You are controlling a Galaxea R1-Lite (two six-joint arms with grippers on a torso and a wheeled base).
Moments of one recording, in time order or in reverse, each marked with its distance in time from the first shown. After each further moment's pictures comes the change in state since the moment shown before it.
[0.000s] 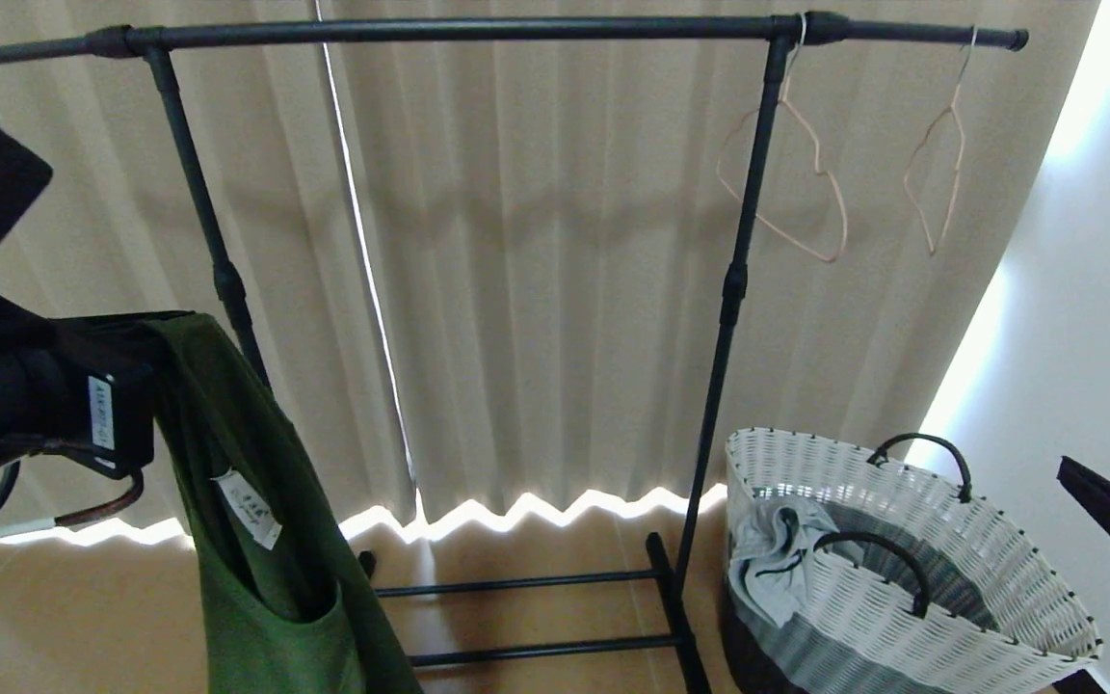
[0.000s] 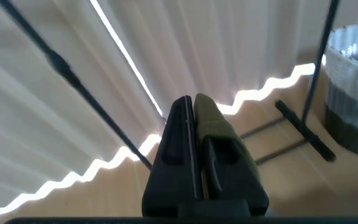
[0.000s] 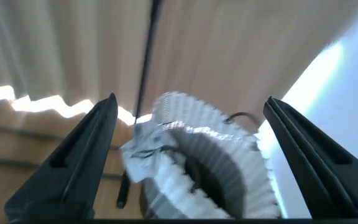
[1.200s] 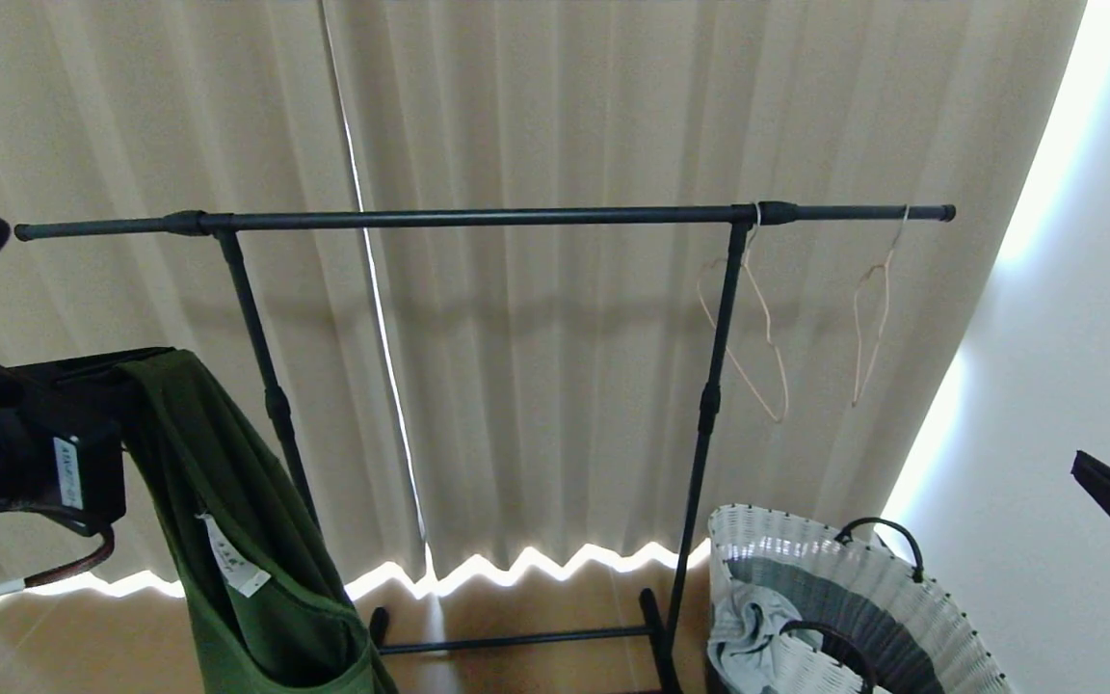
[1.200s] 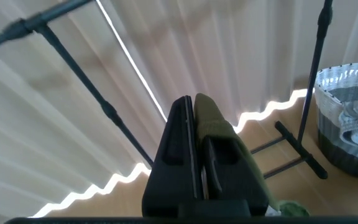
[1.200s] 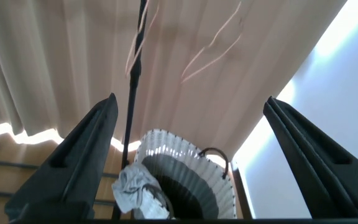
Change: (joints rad) left arm 0.004 -0.059 0.106 -0.039 -0.005 0.006; right arm -0.026 -0.007 0.005 -0.004 0.004 0.002
